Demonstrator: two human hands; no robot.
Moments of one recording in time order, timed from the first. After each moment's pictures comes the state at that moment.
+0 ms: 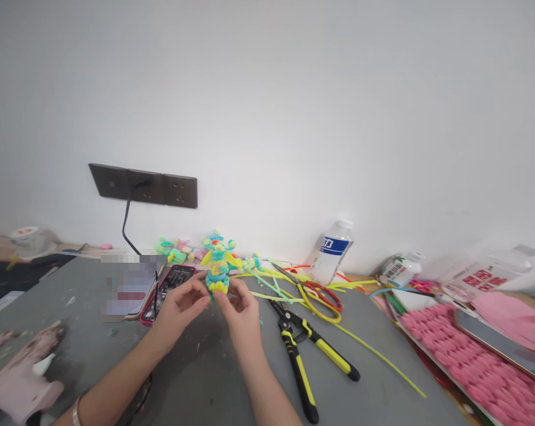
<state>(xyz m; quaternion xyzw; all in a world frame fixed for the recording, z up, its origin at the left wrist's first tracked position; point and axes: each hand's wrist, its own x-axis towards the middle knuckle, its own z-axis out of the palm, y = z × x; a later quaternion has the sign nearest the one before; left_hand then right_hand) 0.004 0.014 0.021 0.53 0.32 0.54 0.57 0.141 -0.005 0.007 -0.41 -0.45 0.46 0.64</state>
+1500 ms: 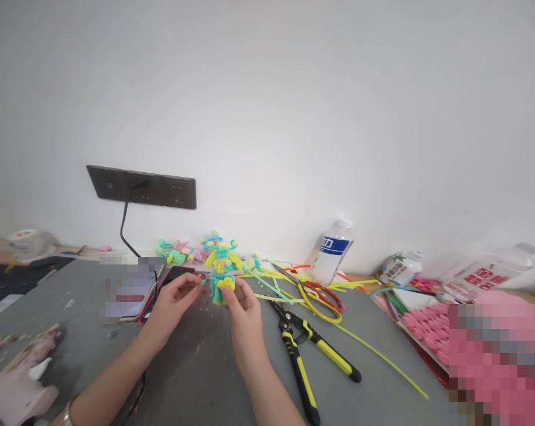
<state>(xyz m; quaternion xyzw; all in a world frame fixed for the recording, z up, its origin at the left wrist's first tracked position) -0.008 0.031 0.002 0.52 0.41 0.52 0.53 0.137 -0.007 0.008 -0.36 -0.32 0.55 0.68</state>
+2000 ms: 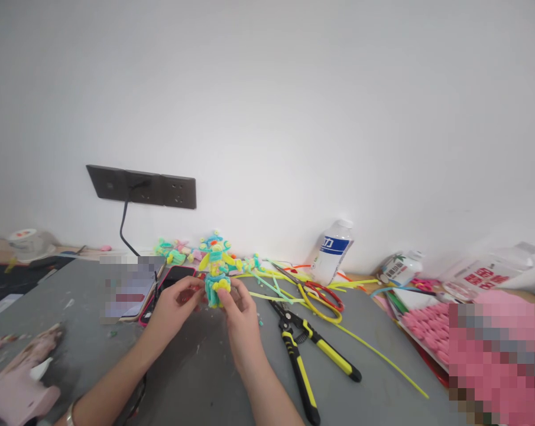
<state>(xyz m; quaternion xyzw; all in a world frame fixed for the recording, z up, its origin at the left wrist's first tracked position) -0.009 0.027 0.006 0.62 0.44 0.48 0.43 0.133 -0.008 0.009 -0.34 -0.32 0.58 0.67</state>
